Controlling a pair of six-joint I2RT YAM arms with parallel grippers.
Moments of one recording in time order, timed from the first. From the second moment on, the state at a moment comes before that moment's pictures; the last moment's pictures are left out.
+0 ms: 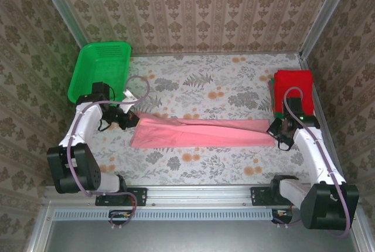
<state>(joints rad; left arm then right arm) 0.05 1.38 1.03 -1.03 0.66 0.80 -0.11 1.06 0.77 -0.96 0.02 0.61</state>
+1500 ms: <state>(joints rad) 0.06 1.33 0.93 -0.96 0.63 0.77 -0.17 1.48 1.06 -0.77 -0.02 0.60</state>
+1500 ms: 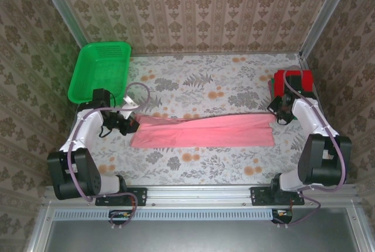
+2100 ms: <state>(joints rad) 0.07 1.34 0.96 -0.90 0.63 0.74 -0.17 1.61 1.22 -0.73 -0.06 0.57</state>
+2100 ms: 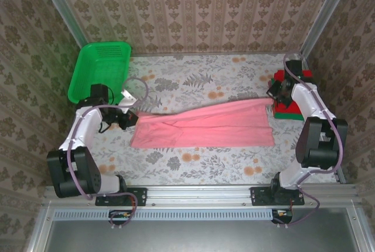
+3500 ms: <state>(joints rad) 0.10 1.37 0.87 -0.92 0.47 0.69 -0.19 1.31 0.88 -0.75 -0.10 0.54</state>
